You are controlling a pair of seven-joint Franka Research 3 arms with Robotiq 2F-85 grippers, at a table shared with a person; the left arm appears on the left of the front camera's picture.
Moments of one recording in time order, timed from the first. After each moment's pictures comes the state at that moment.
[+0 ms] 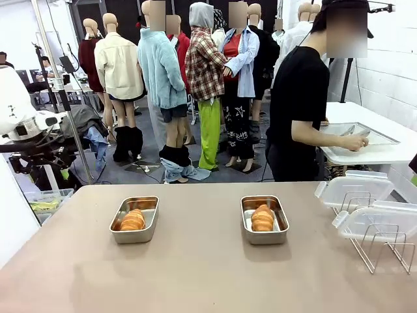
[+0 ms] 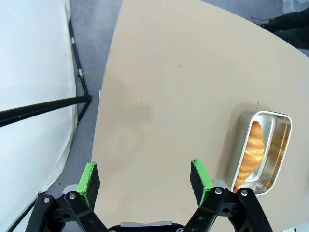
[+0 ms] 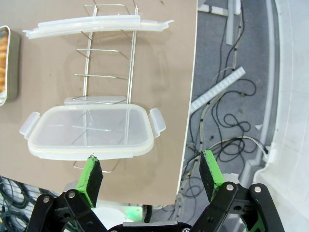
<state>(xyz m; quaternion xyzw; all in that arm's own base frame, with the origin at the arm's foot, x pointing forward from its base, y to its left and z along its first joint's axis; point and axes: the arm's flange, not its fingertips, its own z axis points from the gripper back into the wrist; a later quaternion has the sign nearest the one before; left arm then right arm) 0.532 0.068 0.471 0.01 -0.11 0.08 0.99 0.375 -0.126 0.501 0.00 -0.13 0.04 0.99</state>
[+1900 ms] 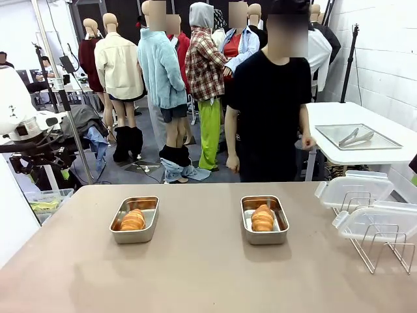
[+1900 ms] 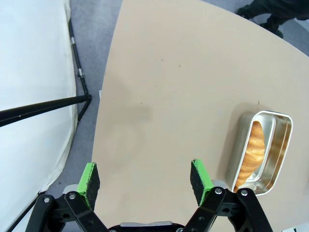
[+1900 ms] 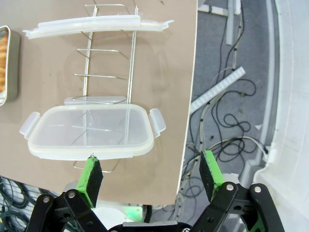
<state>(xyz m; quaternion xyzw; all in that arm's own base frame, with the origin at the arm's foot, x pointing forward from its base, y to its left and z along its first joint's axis) 0.532 0.070 0.470 0.01 -0.11 0.08 0.99 0.375 -0.126 0.501 0.00 -0.13 0.04 0.99</state>
